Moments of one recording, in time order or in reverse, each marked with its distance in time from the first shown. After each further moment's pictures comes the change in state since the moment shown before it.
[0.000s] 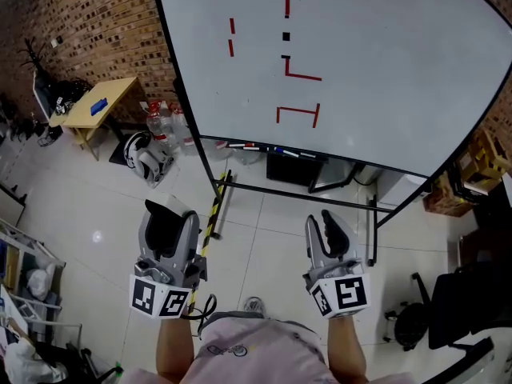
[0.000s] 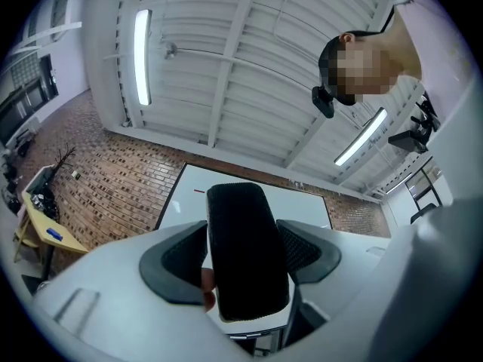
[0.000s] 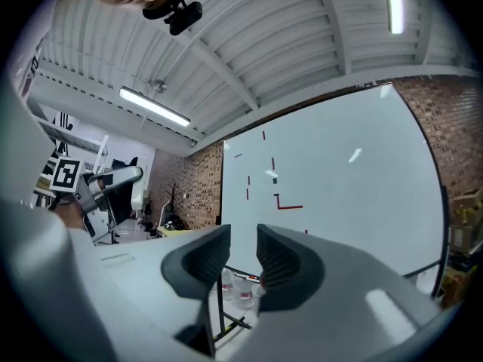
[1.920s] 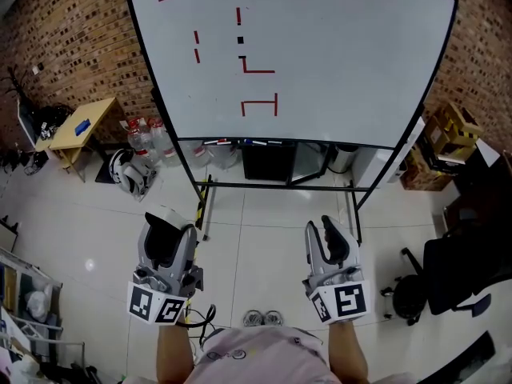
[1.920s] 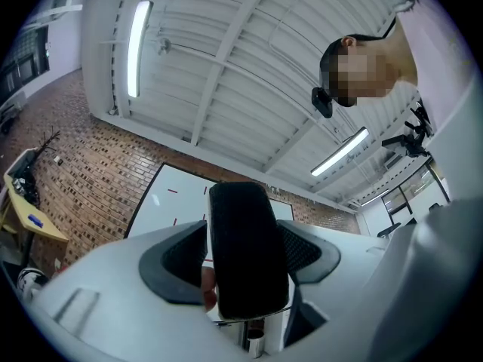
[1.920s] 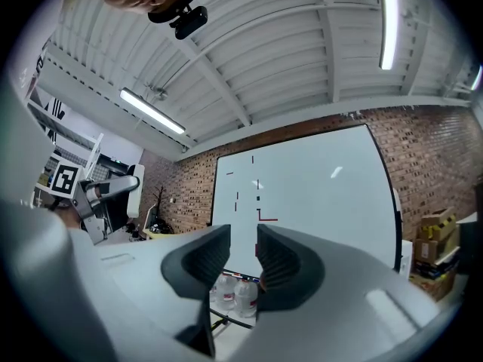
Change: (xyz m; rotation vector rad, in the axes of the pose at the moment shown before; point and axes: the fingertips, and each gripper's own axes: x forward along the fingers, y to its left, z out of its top) left arm -0.083 -0.098 0.042 -0.062 0.013 -0.153; right arm -0.165 0.014 0.043 -0.048 -0.056 -0.138
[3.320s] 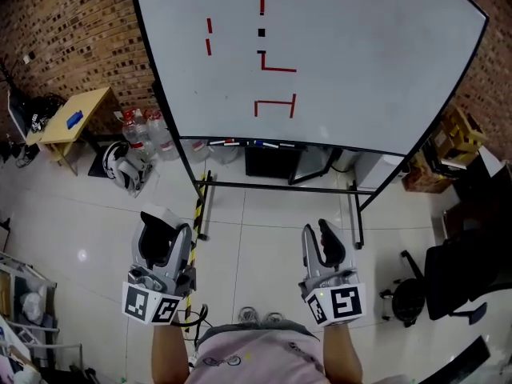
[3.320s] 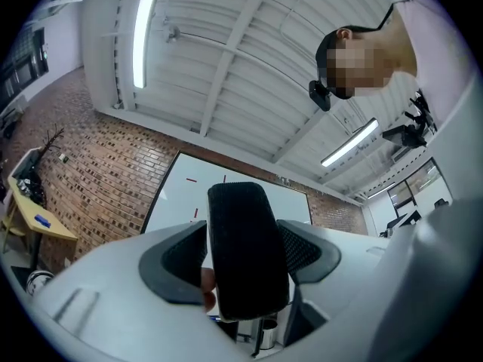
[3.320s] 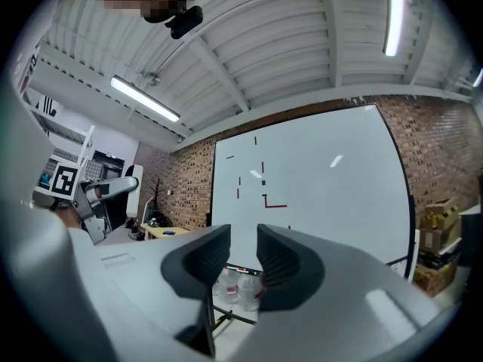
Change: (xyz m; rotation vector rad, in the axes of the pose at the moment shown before) left arm 0.024 0.107 -0.043 0.002 0.067 0.041; right arm 0.093 0.032 -0.047 0.023 0.079 -0.010
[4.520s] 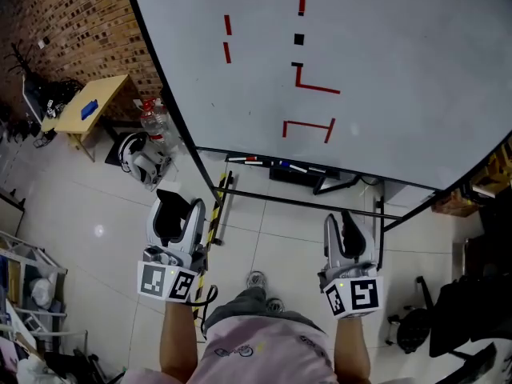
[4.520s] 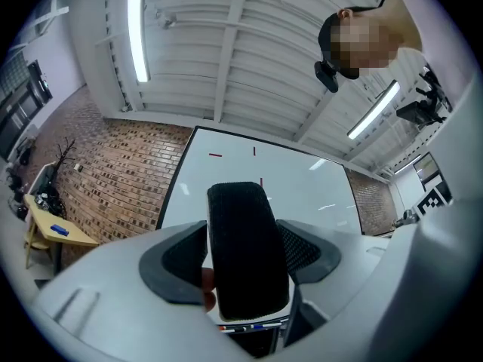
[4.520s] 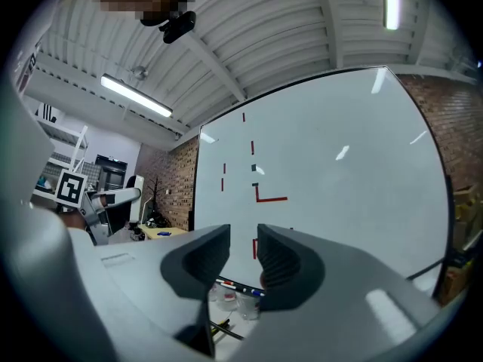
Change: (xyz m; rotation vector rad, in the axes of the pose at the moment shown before) left arm 0.152 0.112 -0.090 0.077 0.078 0.174; right arm 0.190 -0.080 -0.033 0.032 0.022 0.050
